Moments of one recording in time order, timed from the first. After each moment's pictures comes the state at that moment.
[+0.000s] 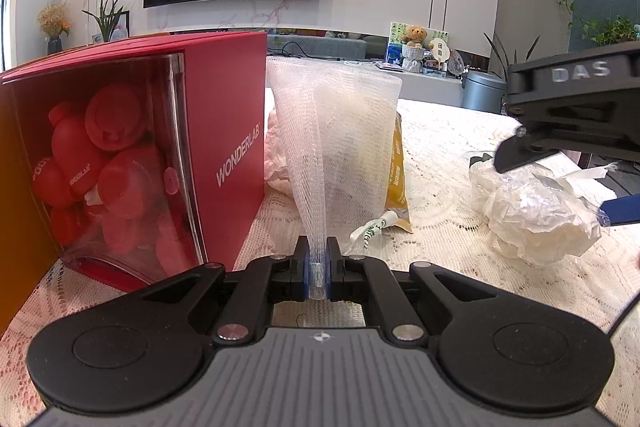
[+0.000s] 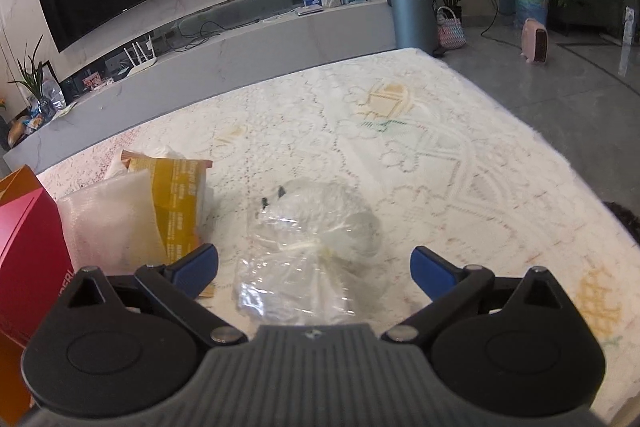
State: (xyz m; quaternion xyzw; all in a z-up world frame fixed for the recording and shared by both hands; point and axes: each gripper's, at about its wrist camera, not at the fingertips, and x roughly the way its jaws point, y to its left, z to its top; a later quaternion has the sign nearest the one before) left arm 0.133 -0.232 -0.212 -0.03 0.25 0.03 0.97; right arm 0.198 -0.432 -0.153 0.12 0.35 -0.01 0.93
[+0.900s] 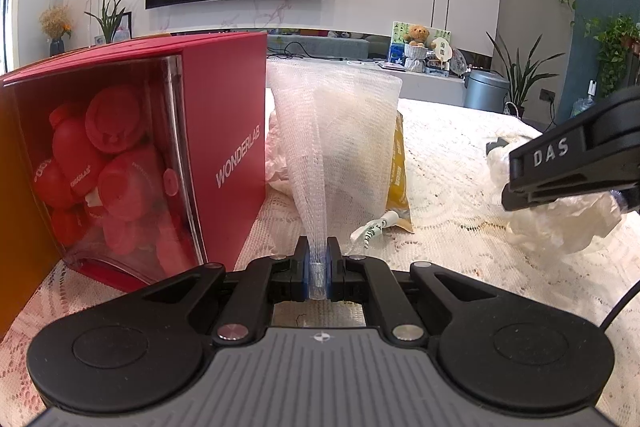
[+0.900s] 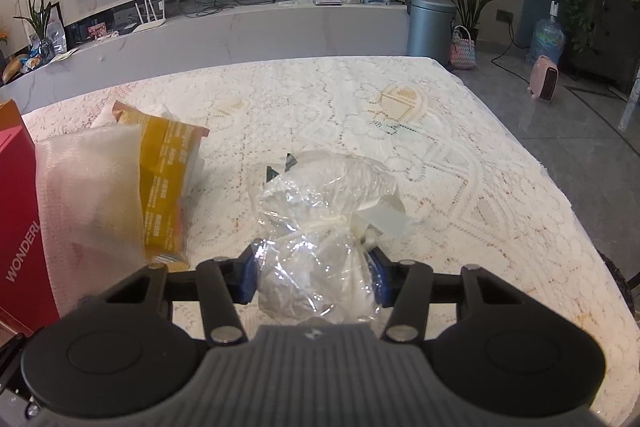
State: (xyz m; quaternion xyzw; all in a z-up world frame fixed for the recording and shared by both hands) left arm 0.135 -0.237 -0.212 -0.03 0.25 0.04 0.97; right arm 0.205 -0.418 -0.159 0.02 0.36 -0.01 0.93
